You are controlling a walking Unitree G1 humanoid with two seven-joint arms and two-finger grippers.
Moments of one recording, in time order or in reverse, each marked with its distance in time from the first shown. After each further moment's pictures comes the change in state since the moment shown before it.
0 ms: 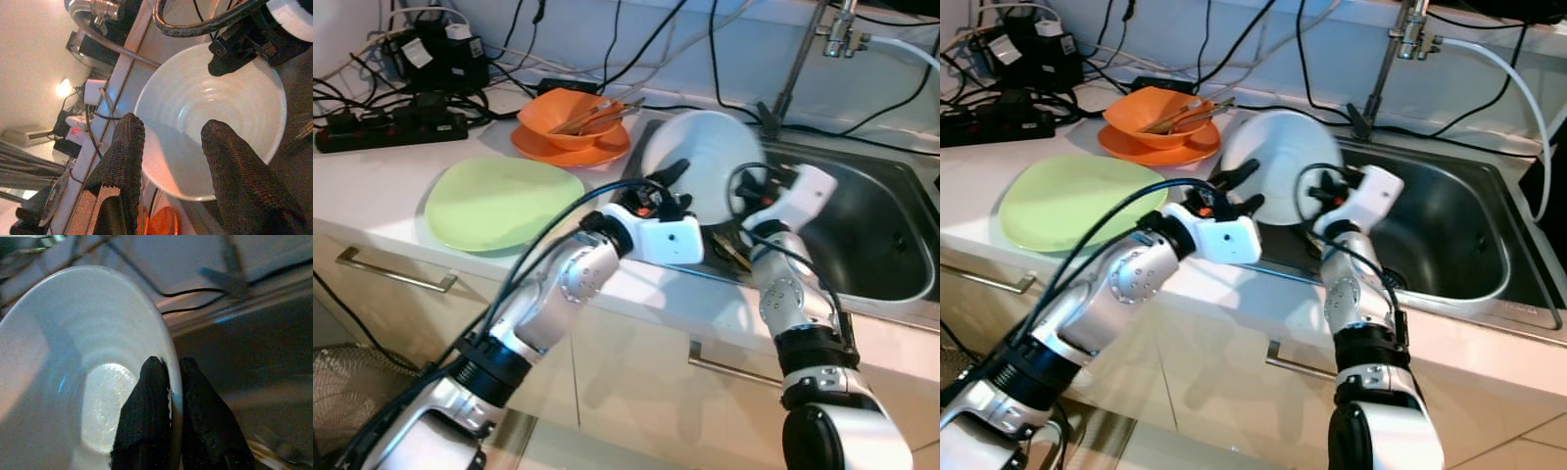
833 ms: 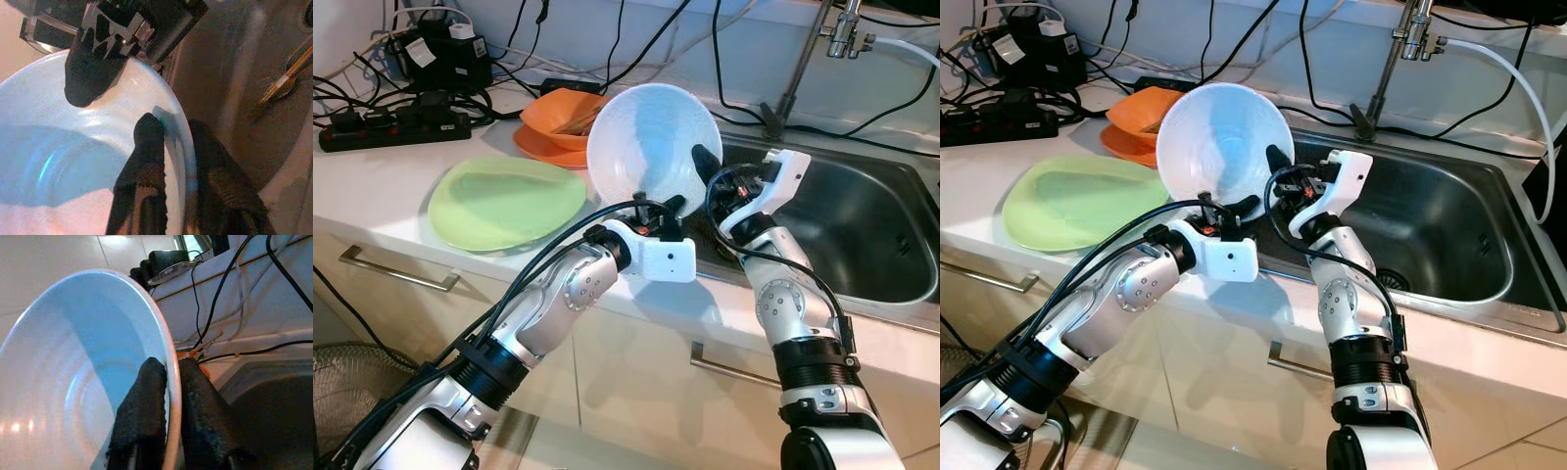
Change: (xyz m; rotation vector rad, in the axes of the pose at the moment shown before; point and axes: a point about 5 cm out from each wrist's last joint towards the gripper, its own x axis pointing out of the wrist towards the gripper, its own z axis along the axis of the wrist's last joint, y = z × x) left arm -0.003 -0.019 -0.013 0.067 0.072 -0.145; right arm -0.019 0.054 0.010 -0.007 -0.028 0.555
